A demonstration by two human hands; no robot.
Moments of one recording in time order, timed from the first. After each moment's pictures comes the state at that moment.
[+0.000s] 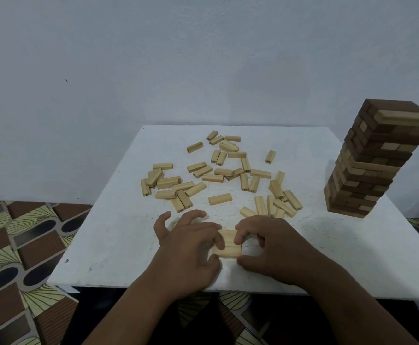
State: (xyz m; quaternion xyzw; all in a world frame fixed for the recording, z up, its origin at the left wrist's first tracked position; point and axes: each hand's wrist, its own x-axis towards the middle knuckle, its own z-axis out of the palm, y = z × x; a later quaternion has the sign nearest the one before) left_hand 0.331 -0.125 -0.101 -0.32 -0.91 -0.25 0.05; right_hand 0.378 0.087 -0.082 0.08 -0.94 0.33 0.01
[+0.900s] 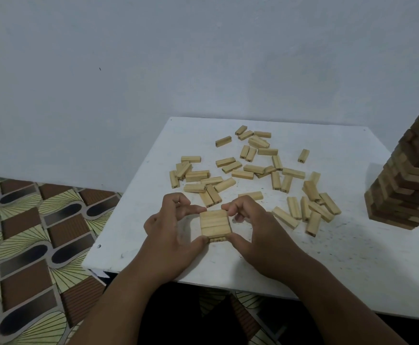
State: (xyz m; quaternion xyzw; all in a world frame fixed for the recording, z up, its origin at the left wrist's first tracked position) left_hand 0.316 -0.186 -0.092 -0.17 -0.88 -0.45 0.01; right_hand 0.341 0.020 -0.099 0.08 -0.90 0.43 0.06
